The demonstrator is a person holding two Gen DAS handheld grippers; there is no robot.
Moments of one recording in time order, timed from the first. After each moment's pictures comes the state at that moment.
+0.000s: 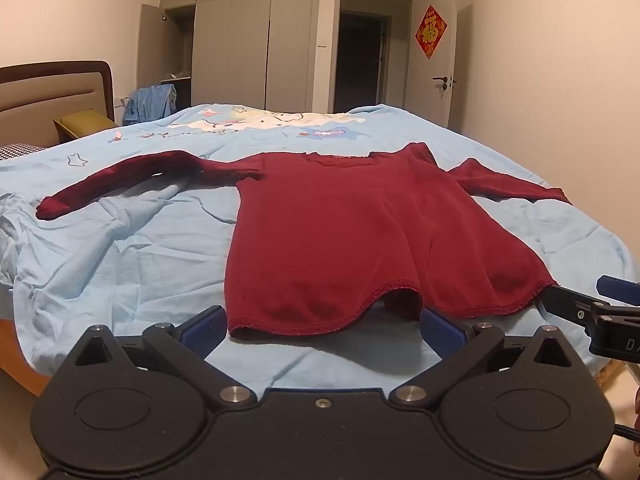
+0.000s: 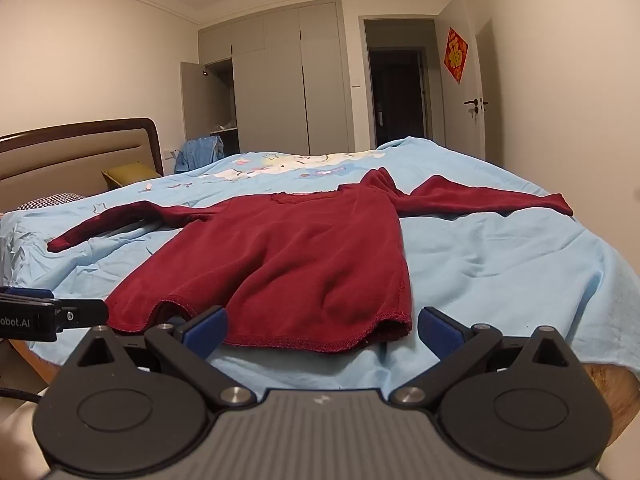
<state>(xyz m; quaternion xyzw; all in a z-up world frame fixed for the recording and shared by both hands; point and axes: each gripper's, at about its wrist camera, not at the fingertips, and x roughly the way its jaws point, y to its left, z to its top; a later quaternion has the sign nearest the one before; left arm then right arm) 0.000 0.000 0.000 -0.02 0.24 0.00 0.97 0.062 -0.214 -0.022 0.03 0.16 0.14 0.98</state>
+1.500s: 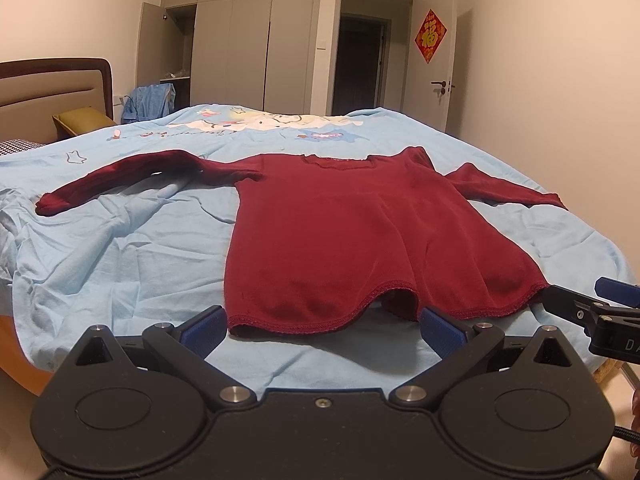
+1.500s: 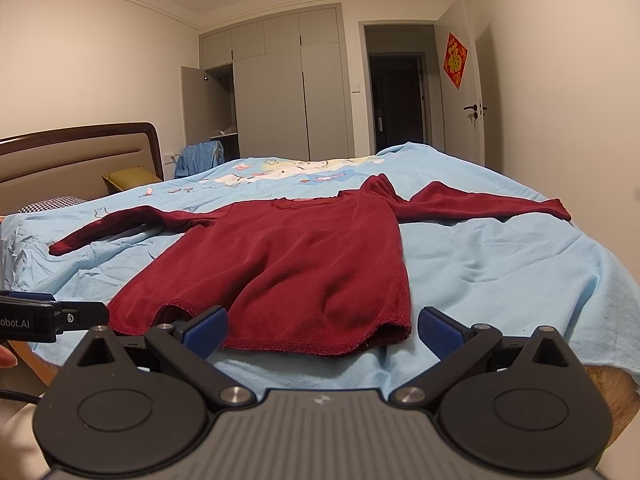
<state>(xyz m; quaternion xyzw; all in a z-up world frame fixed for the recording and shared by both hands) -0.003 -0.002 0.001 -0.03 0.23 0.00 0.97 0.056 -0.213 -0.019 0.03 0.16 0.14 0.98</state>
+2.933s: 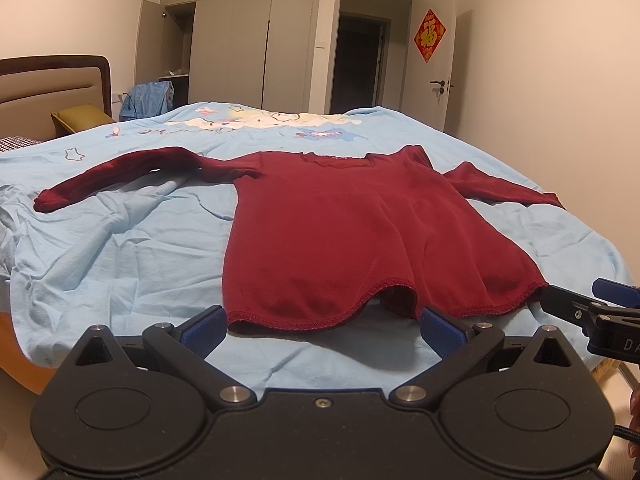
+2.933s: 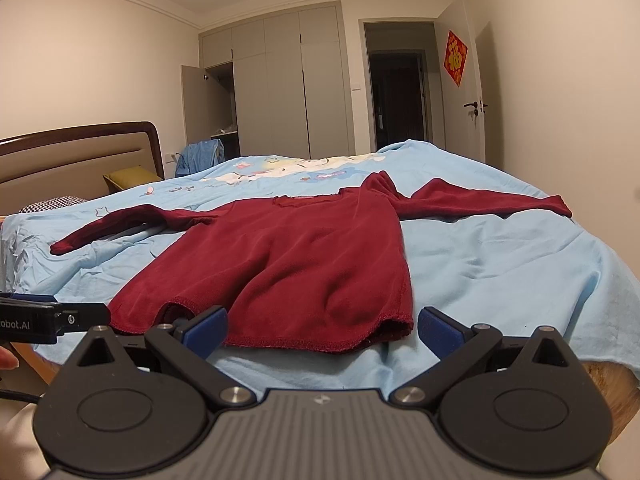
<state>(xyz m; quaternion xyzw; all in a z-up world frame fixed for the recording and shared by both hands) -0.006 -0.002 0.001 -0.03 0.23 0.00 0.97 0.052 -0.214 -0.020 0.04 0.16 0.14 0.98</state>
